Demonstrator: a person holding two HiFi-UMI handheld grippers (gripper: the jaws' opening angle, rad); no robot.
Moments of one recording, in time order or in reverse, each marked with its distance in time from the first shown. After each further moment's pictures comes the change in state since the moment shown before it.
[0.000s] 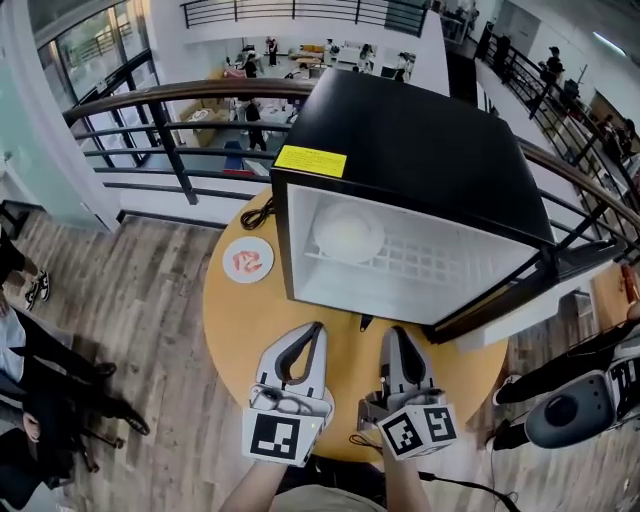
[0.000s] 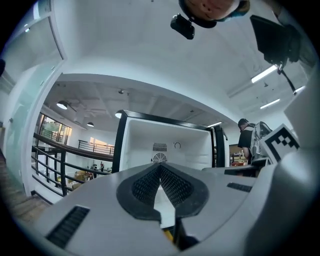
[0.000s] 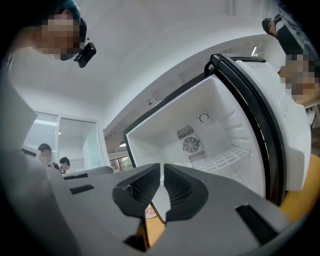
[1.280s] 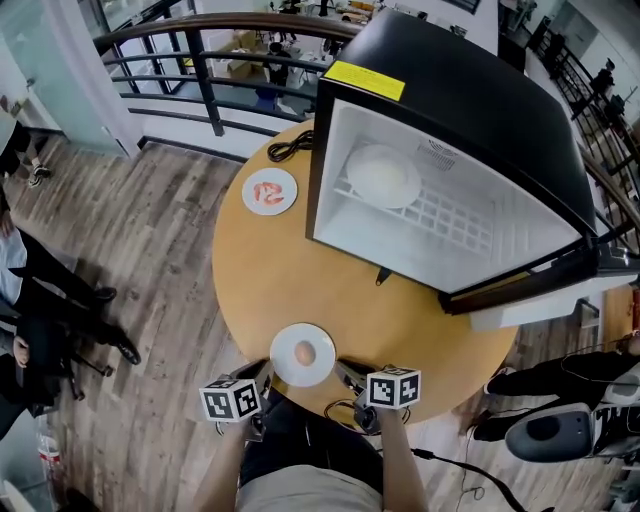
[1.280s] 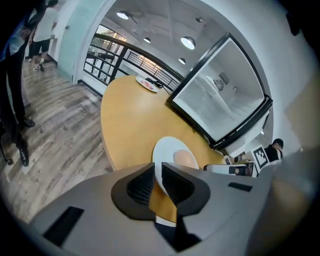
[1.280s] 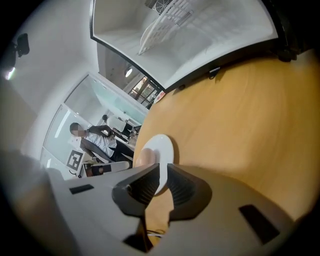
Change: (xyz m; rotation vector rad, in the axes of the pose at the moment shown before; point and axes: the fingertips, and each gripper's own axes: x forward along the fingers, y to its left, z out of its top) left arm -0.191 0.048 -0.320 -0.718 0.743 0.246; right arm -0.121 -0.025 -0.308 0.304 1.103 0.295
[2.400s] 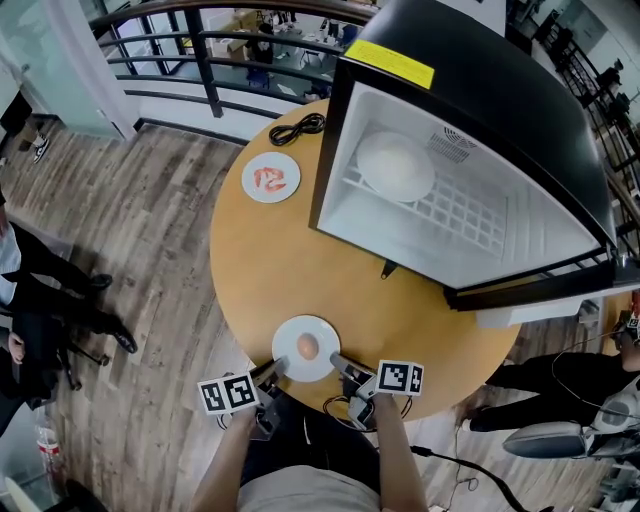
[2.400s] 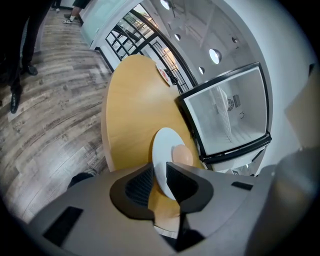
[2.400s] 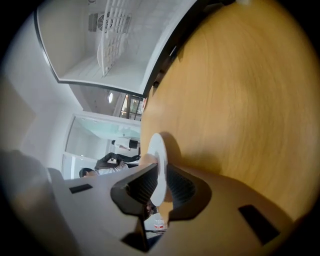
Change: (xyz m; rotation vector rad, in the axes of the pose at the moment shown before) left arm 0.019 -0.010 -0.020 -0.336 0.047 -0.164; right arm 0.015 0.000 0.002 0.432 -0.052 0.138
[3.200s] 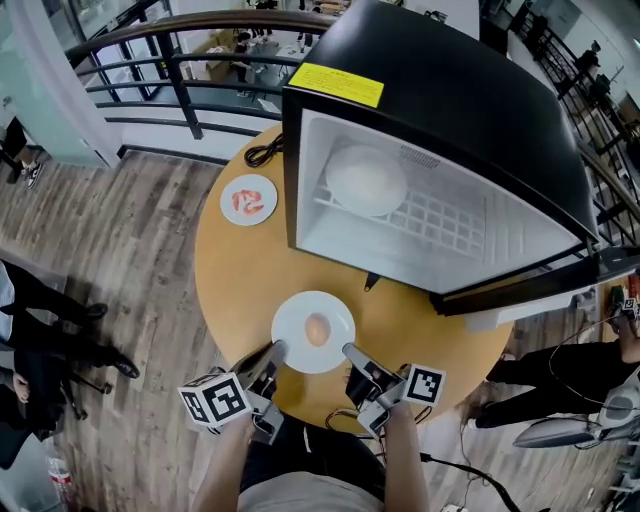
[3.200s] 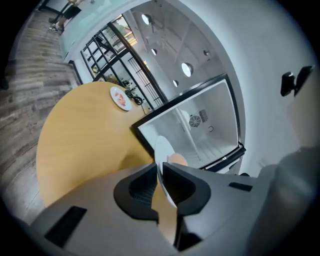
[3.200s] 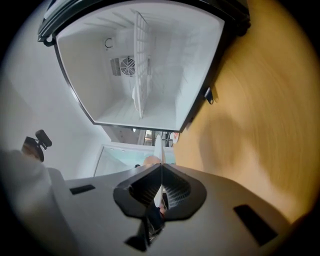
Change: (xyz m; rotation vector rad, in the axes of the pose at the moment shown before) left arm -0.015 -0.139 0.092 0.163 -0.162 -0.218; right arm -0.059 0.103 0.079 0.053 -0.293 0.320
